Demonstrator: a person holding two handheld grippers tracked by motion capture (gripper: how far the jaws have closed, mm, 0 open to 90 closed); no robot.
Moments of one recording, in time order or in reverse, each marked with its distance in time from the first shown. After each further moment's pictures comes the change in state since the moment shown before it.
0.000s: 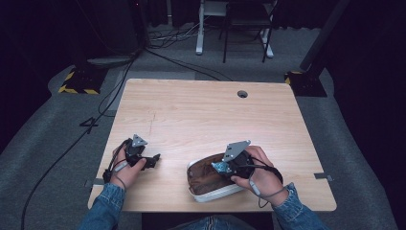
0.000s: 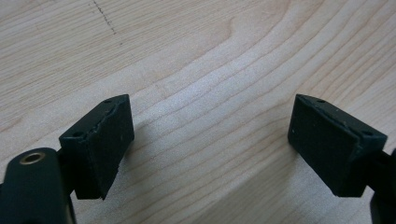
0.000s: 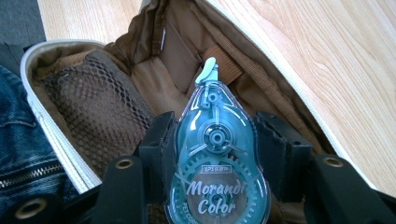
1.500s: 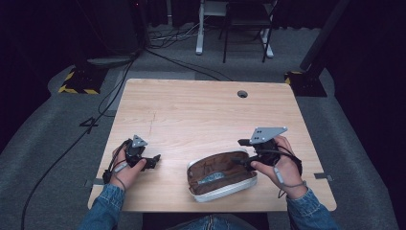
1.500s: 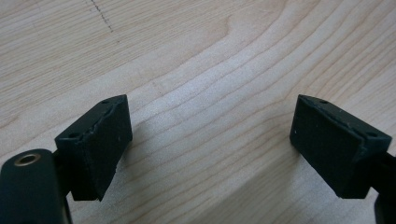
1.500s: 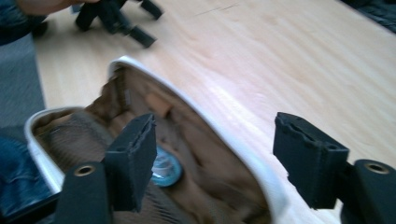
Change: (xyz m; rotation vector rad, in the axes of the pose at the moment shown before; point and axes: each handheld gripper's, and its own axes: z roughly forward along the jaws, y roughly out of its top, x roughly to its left) left arm -0.001 -0.002 -0.002 0.005 -0.007 -0.003; right arm -0.042 -0.031 -0.049 -0.282 -0.047 0.202
